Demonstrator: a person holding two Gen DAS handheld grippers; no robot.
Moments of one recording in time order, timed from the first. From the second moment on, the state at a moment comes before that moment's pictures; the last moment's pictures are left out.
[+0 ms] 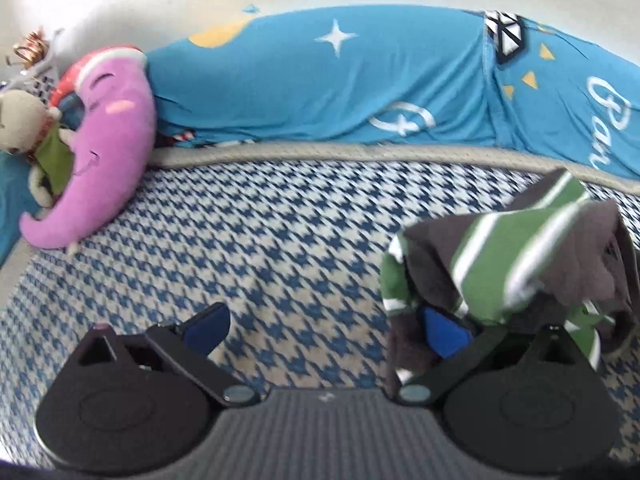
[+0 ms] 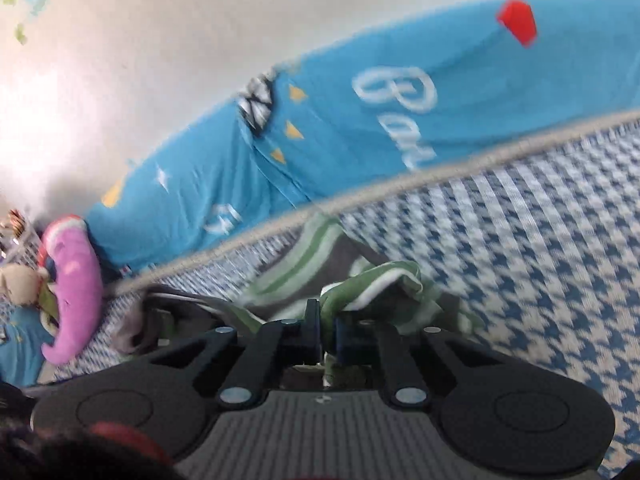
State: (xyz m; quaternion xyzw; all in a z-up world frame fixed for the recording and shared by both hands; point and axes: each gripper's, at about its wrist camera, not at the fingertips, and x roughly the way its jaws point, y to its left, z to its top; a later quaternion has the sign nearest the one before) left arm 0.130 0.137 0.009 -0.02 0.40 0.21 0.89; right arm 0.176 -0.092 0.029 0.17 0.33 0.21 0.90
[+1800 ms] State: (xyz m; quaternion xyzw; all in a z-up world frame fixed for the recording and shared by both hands) left arm 0.111 0.187 0.055 -0.09 0.32 0.33 0.88; right arm 0.136 -0.082 0.073 0.16 0.28 0.21 0.92
